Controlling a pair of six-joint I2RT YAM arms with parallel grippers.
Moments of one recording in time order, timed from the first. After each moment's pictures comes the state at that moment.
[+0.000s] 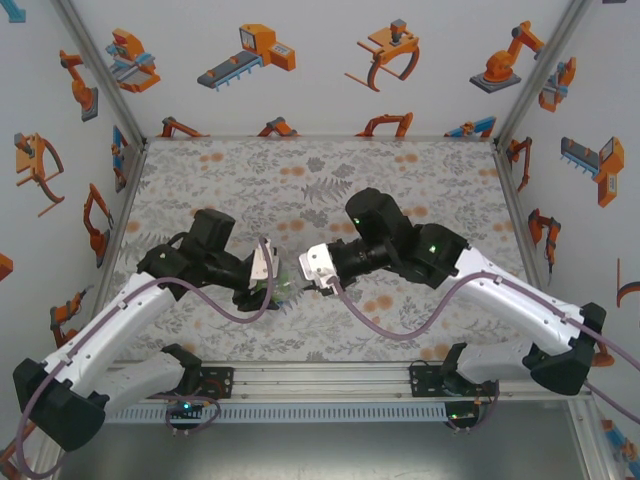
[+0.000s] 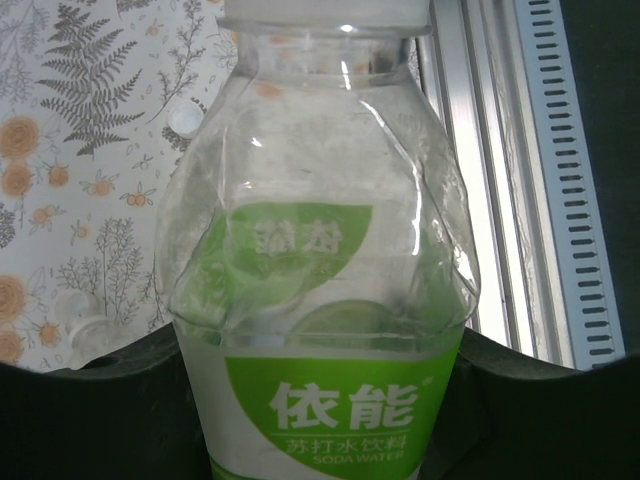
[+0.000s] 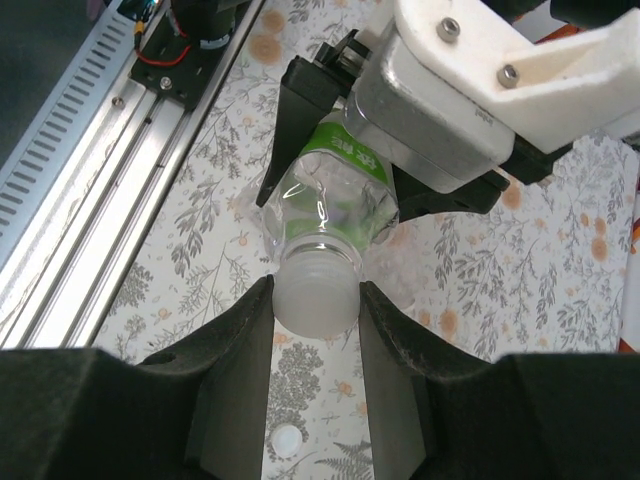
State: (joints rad) left arm -0.62 1.01 0.92 -0.82 0.81 0.85; right arm 1.02 1.26 1.37 -0.71 -0.63 -0.88
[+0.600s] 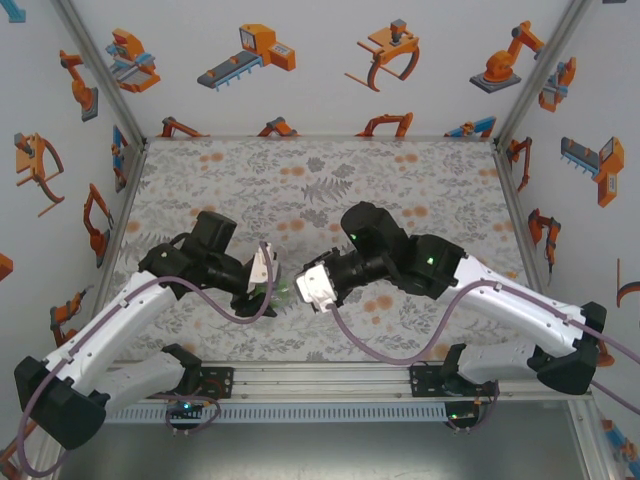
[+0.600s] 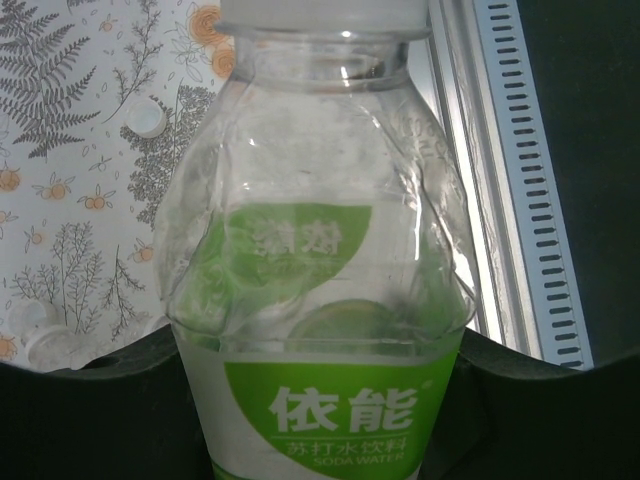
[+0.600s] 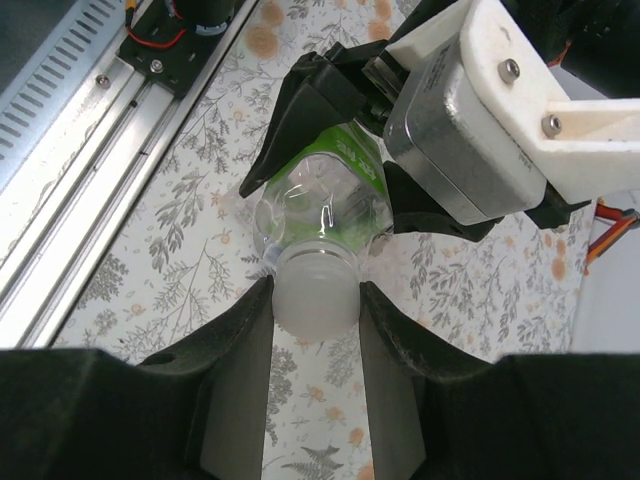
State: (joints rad) left arm -0.62 1.02 0.92 -0.88 0.85 0.88; right arm 1.09 1.23 1.30 -0.65 -0.56 -0.92
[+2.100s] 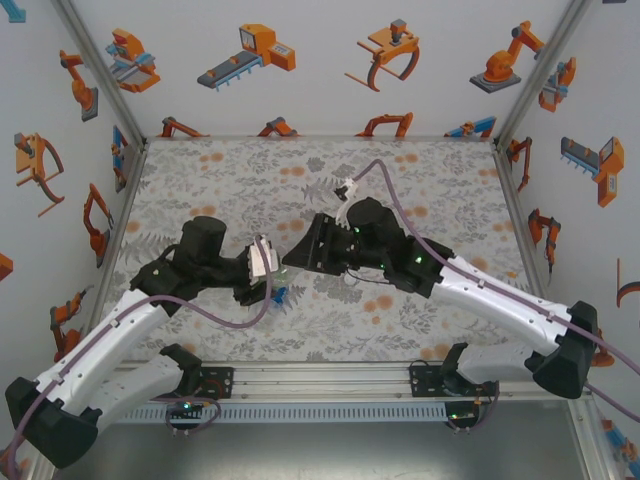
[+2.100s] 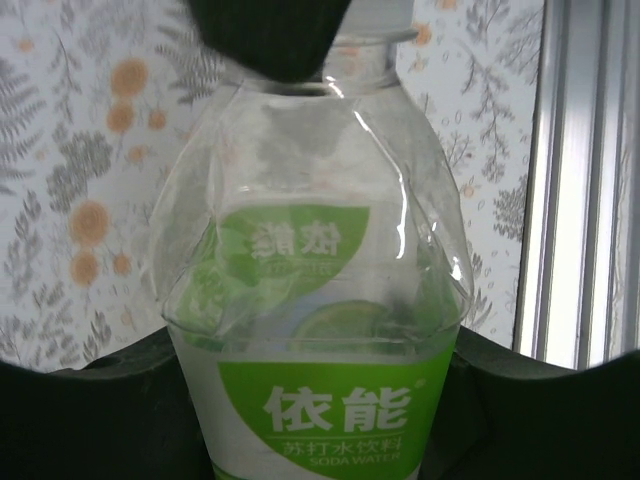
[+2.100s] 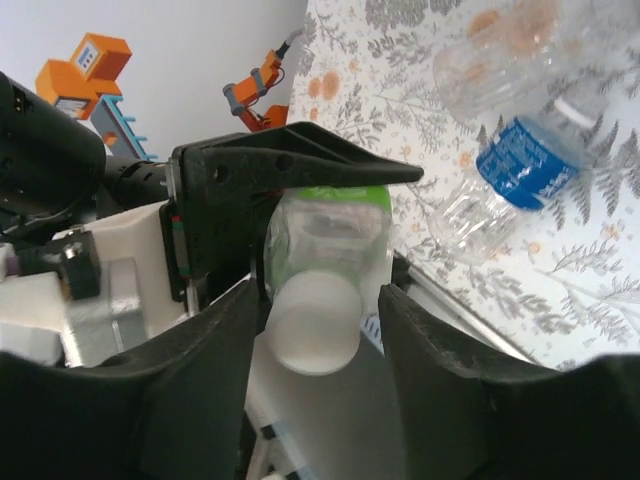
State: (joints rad) left arm -0.63 0.90 0.82 -0.60 0.62 0.67; right arm 0.98 1.23 1.14 -0.33 -0.19 0.99
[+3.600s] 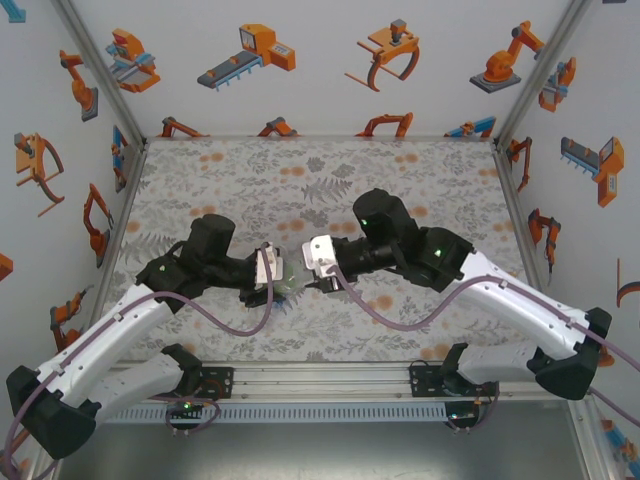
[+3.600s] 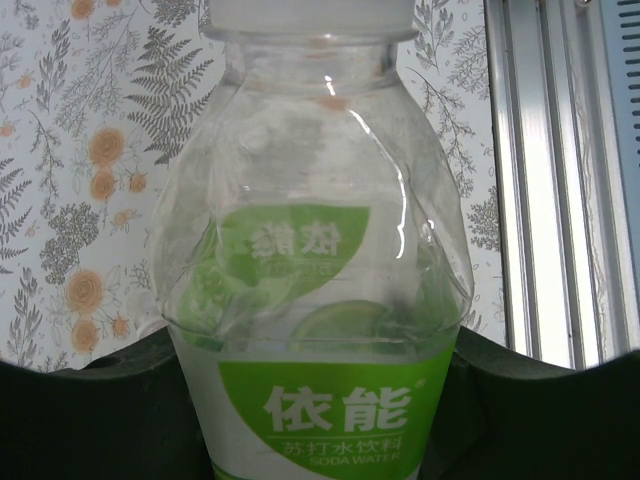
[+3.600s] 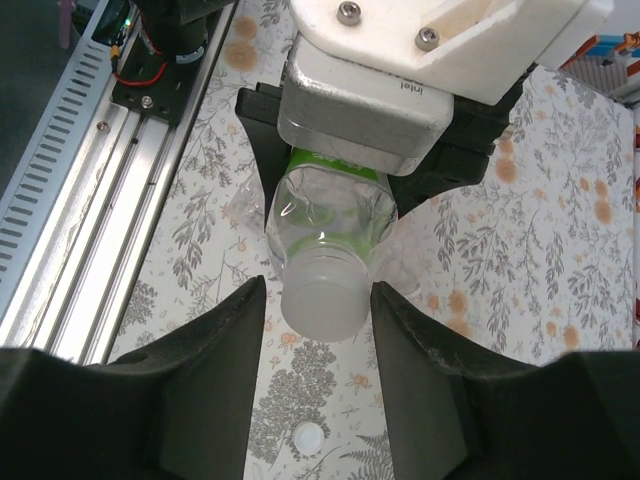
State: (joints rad) left arm -0.69 0.94 0.86 -0.62 0.67 0.74; right arm 1.00 1.22 1.31 -0.62 -0.59 -0.74
